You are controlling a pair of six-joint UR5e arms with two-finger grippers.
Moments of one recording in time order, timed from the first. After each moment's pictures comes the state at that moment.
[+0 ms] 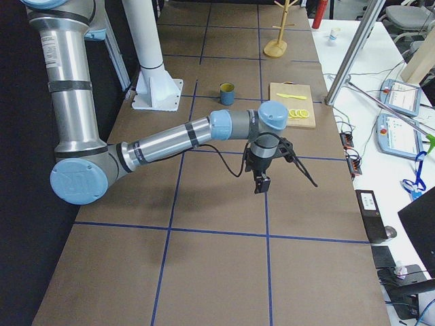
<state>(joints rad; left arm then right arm) -1.62 -1.48 -1.77 -1.59 -2.37 0.27 1.49 -1.52 1.83 -1.90 2.27 -0.29</state>
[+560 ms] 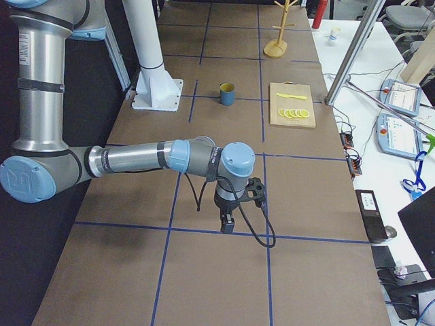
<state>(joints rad) -1.62 -1.49 -1.79 -1.63 -2.46 0.27 1.62 -1.69 1.84 -1.87 2.26 -0.29</state>
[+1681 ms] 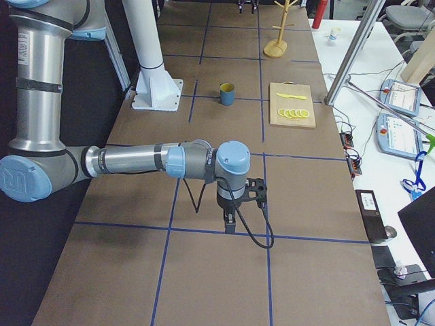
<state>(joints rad) -1.21 -1.67 -1.78 -2.21 -2.67 0.05 1.60 -1.70 1.83 -1.72 2.26 -0.13</state>
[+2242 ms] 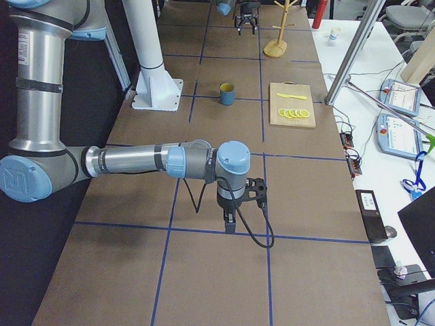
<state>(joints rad) -0.94 -1.77 -1.75 -2.43 -2.31 -0.09 1.60 -1.70 1.83 -1.72 2.26 -0.13</state>
